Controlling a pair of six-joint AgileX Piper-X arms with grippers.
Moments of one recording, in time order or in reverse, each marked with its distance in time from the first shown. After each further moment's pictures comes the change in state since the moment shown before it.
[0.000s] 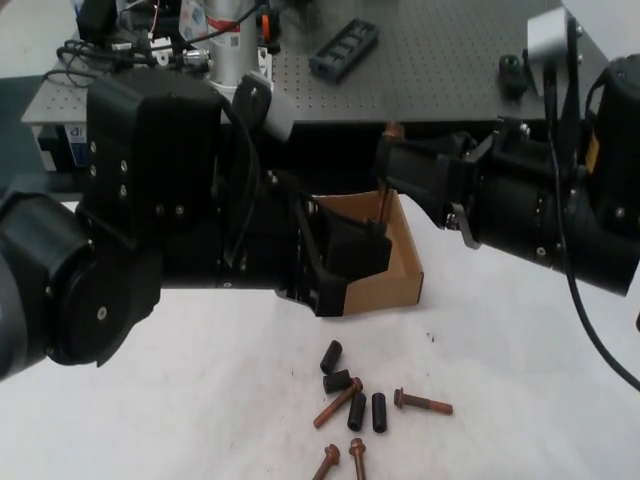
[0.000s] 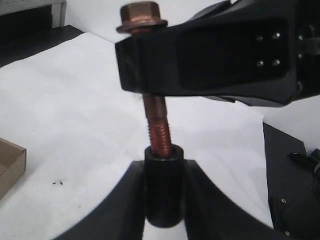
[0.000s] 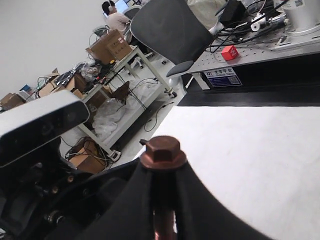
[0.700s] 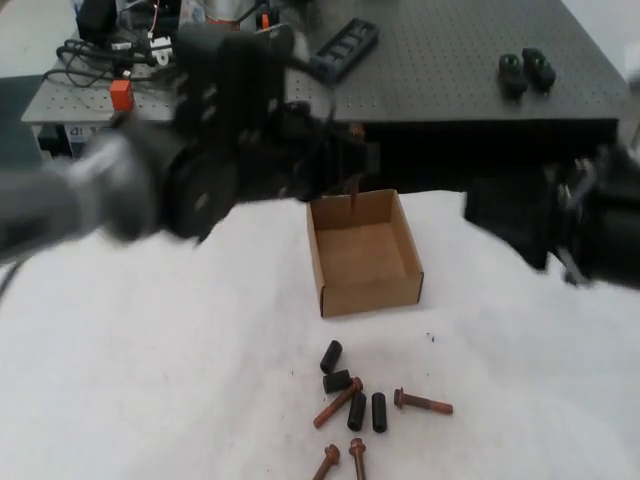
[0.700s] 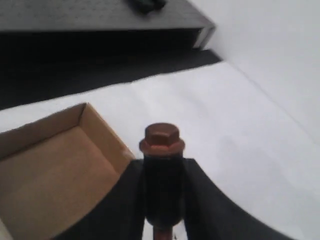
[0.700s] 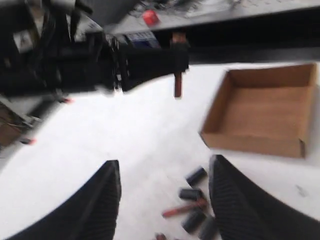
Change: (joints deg) left arm 1.8 31.2 -33.7 14.3 -23.9 -11.8; right arm -12.9 -15.5 0.0 41.1 4.0 -22.6
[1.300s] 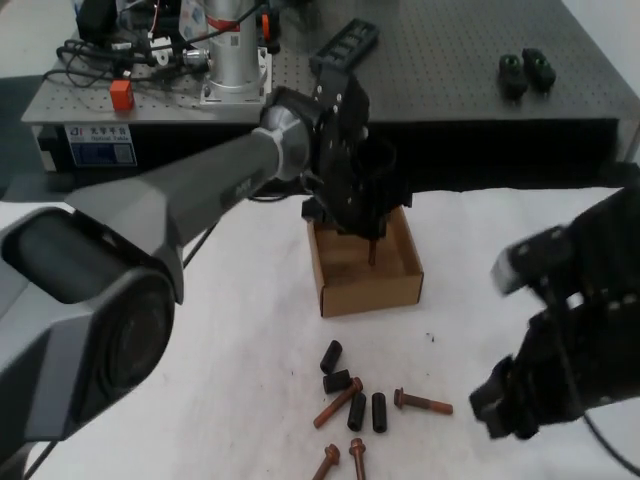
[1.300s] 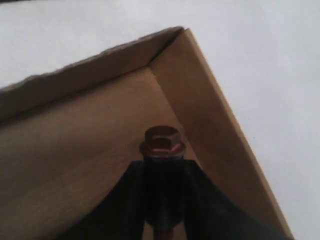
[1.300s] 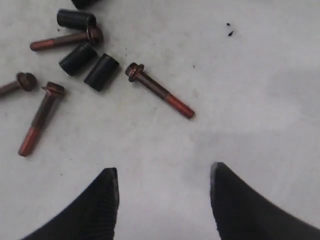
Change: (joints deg) left arm 0.0 31.3 -37.1 26.3 -1.2 -4.2; right arm 4.4 19.7 -0.7 11.9 11.0 -16.8
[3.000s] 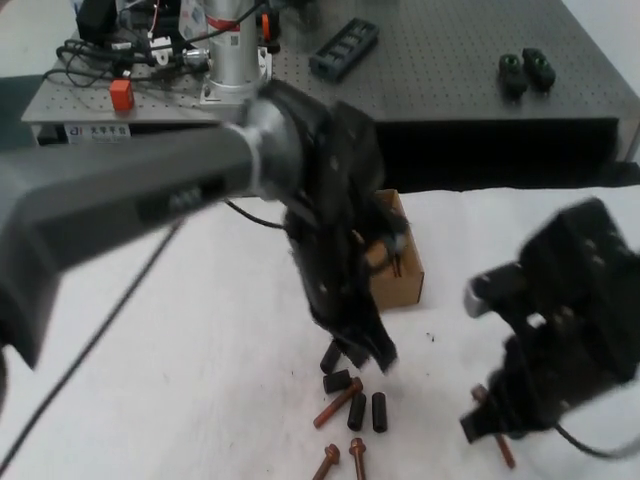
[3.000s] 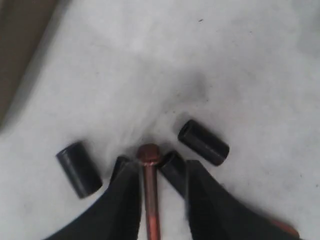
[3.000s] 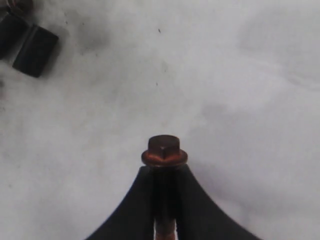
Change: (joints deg) left arm -8.8 -24.2 28.7 18.3 -4.0 38.8; right arm -2.3 4.1 4.2 -3.6 2.7 5.4
